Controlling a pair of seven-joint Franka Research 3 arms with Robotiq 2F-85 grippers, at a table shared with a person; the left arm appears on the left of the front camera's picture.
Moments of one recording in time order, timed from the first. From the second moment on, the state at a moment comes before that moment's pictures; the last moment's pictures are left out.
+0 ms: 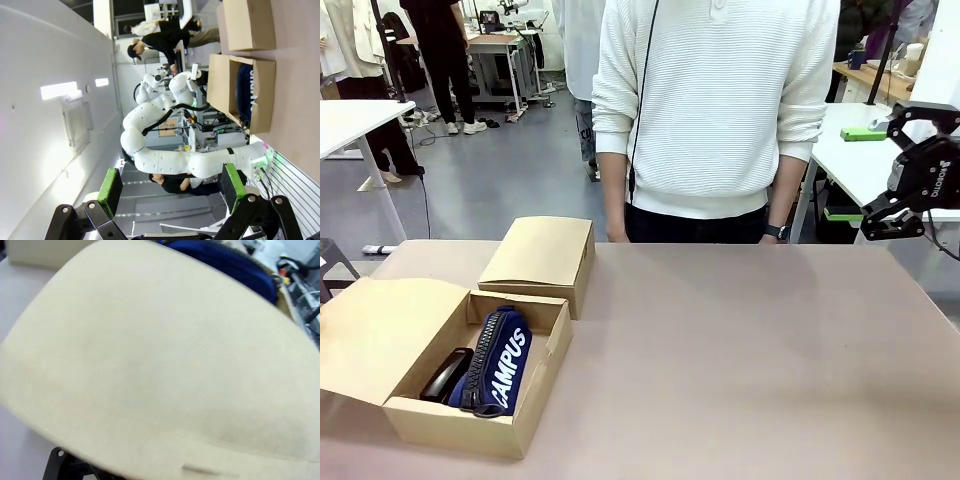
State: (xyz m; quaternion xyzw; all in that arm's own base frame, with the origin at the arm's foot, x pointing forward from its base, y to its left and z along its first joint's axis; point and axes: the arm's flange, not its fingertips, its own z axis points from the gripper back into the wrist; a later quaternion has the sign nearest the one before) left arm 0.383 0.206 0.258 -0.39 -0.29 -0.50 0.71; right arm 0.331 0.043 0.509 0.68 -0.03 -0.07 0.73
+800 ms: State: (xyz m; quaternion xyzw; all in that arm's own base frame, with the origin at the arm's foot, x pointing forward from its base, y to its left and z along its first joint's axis) left arm 0.333 0.154 0.329 -0.54 -0.31 -0.55 0.56; right arm 0.331 0.043 0.509 0.68 -0.03 -0.07 0.73
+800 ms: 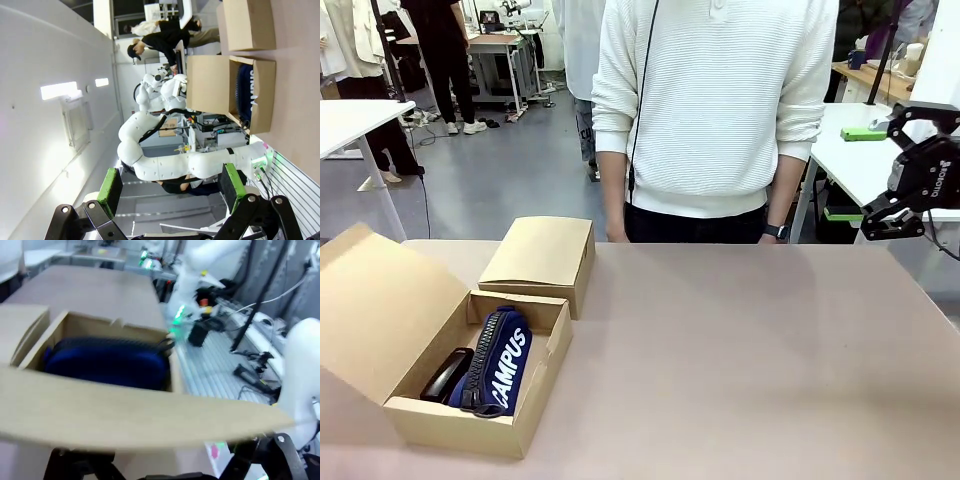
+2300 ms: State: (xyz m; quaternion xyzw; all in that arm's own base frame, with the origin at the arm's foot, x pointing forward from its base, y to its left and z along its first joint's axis) left arm 0.370 -0.053 0.337 -0.47 -0.41 -0.56 0.54; right arm 0.331 0.043 0.509 0.68 -0.03 -0.07 0.73
